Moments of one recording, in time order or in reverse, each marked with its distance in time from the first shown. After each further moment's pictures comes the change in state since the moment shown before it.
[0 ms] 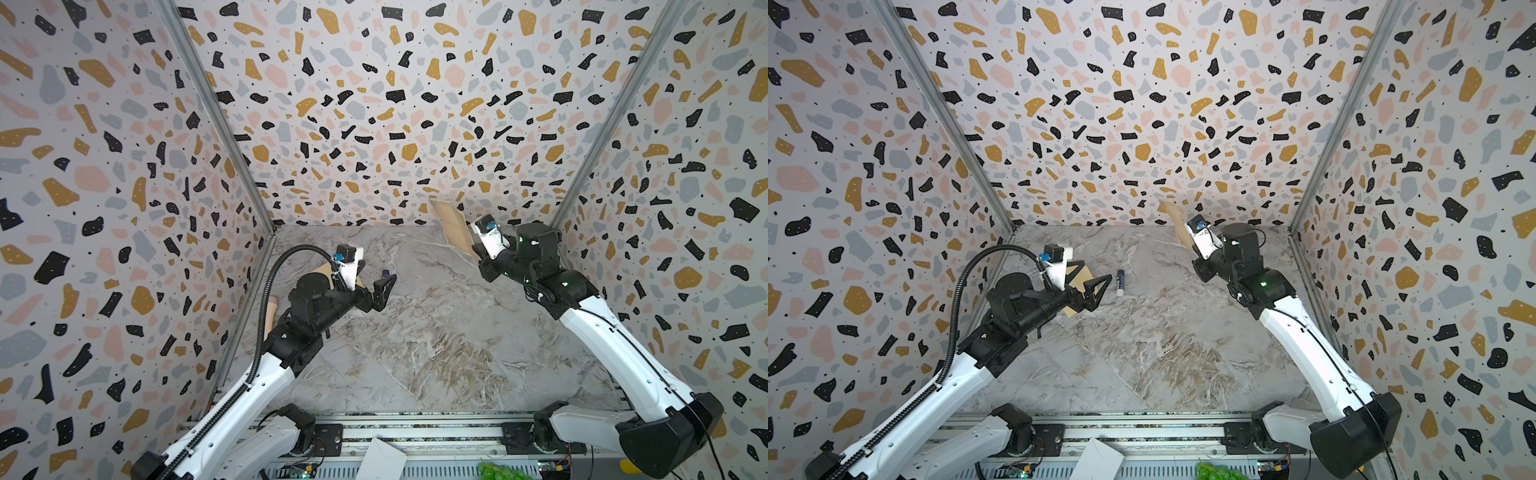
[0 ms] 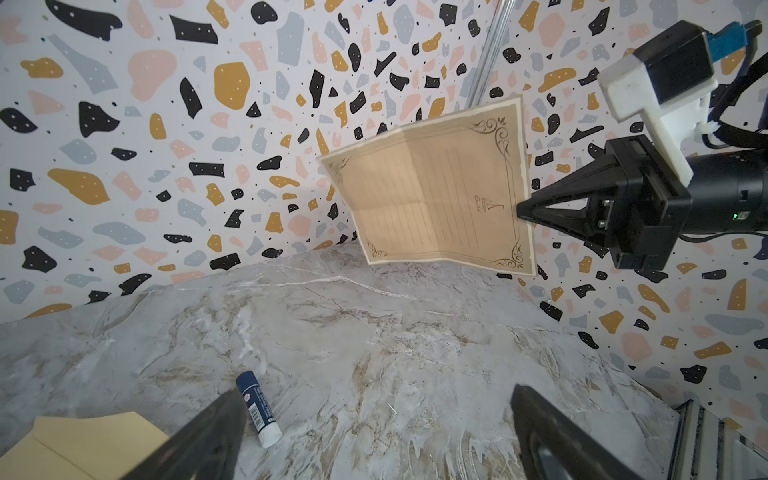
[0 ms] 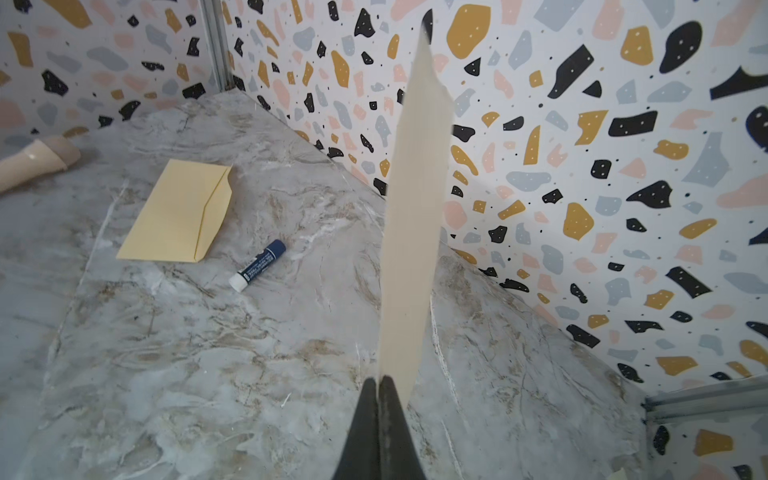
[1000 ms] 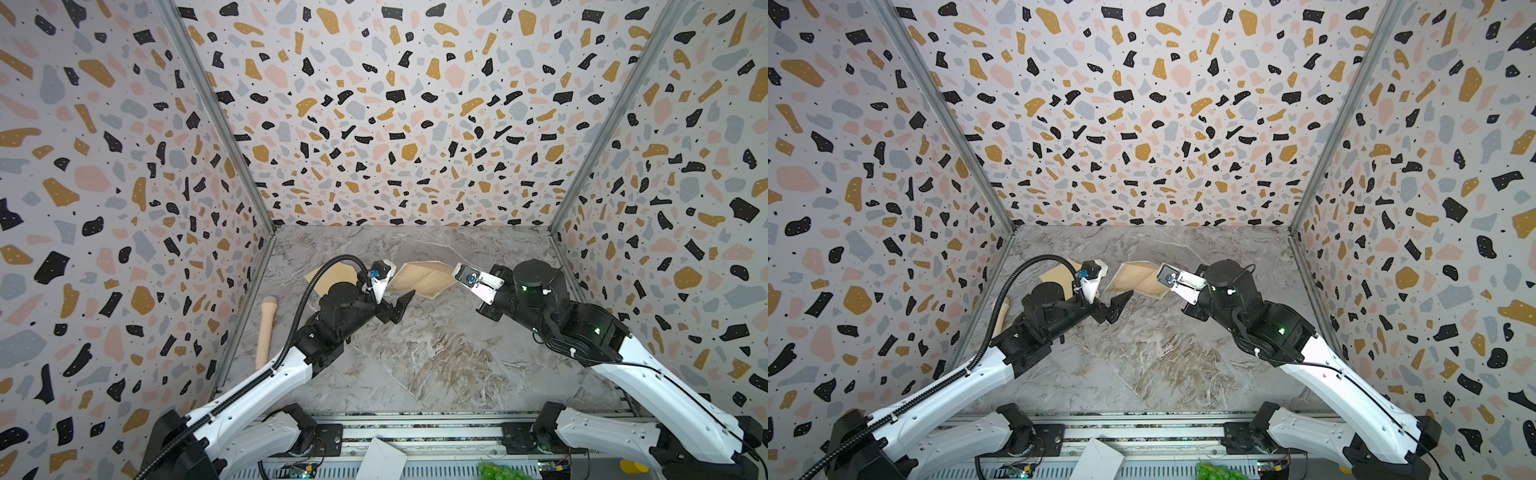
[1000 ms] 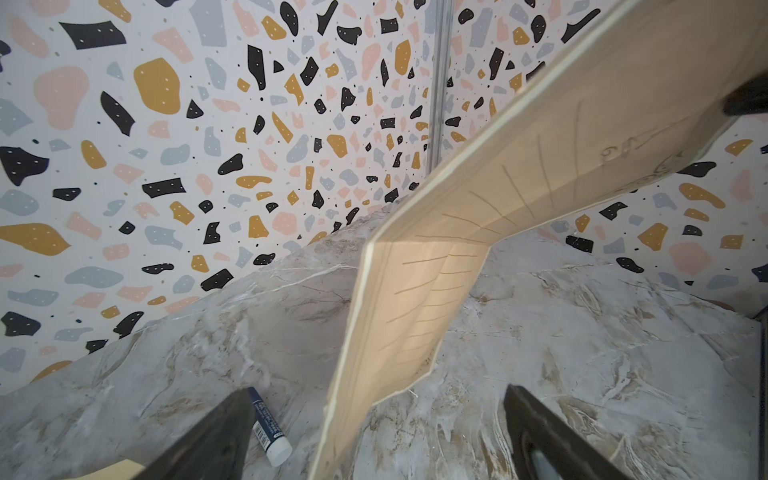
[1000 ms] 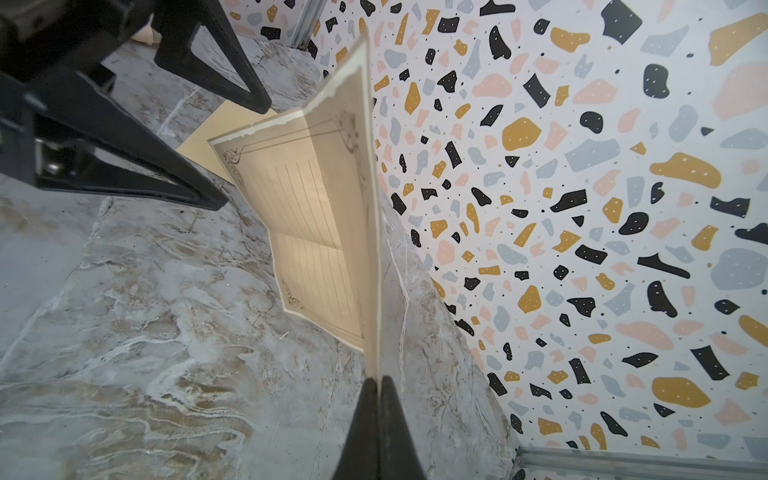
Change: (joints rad) left arm -0.162 0.109 -0.101 0.167 -0.135 0.207; right arm 0.382 -0.207 0.002 -0.198 0.307 -0.252
